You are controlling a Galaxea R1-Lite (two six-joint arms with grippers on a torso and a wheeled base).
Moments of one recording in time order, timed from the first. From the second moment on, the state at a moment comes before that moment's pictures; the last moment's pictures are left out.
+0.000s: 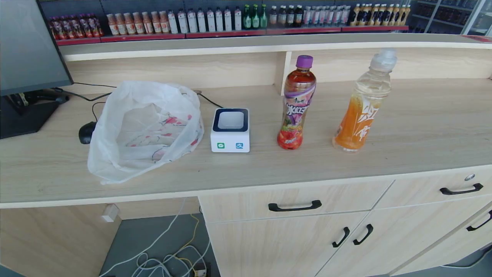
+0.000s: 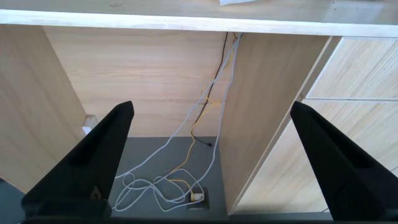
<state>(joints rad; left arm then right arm) 0.00 0.00 0.00 0.00 0.00 0.01 0.01 0.15 -0.18 -0.12 0.26 -0.10</state>
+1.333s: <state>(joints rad) 0.00 0.00 0.00 0.00 0.00 0.01 0.45 1.11 -0.73 -0.57 0.00 -0.34</state>
